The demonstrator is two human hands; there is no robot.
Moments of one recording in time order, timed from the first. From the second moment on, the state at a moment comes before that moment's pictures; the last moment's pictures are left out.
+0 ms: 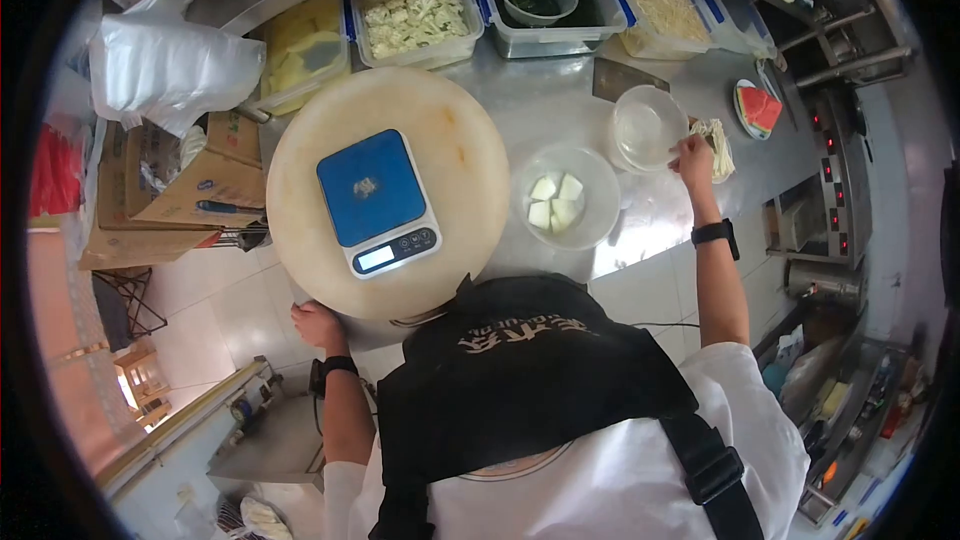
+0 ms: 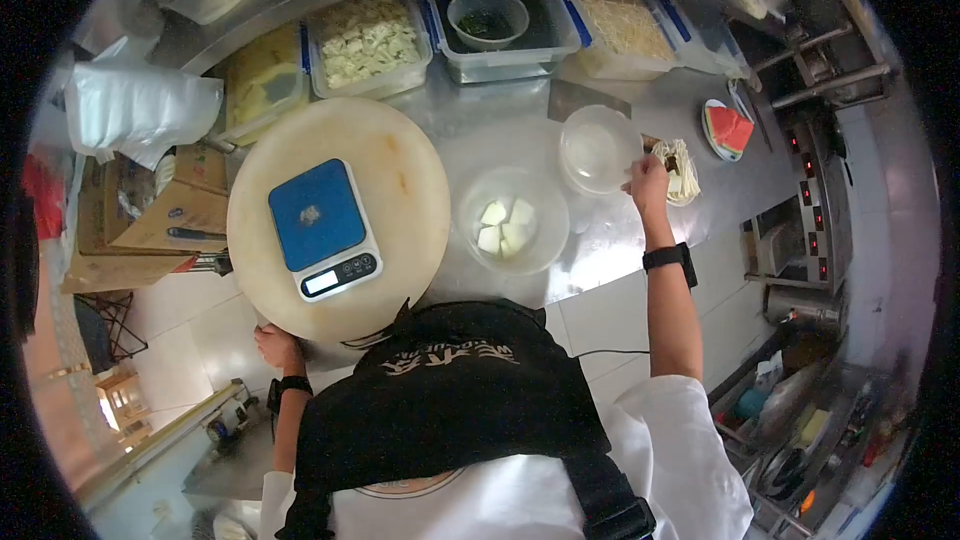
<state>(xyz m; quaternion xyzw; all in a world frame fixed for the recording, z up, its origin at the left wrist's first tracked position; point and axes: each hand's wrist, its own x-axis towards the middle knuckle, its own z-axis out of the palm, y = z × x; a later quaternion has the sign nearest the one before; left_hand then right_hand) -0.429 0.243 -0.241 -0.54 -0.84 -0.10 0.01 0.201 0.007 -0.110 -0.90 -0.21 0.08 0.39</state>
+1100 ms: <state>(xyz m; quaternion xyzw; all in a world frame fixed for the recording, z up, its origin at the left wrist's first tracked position) -0.416 0.242 -0.220 -0.52 -0.84 -0.17 -0.01 -0.085 0.125 -0.067 -0.66 -0.69 0.19 0.22</state>
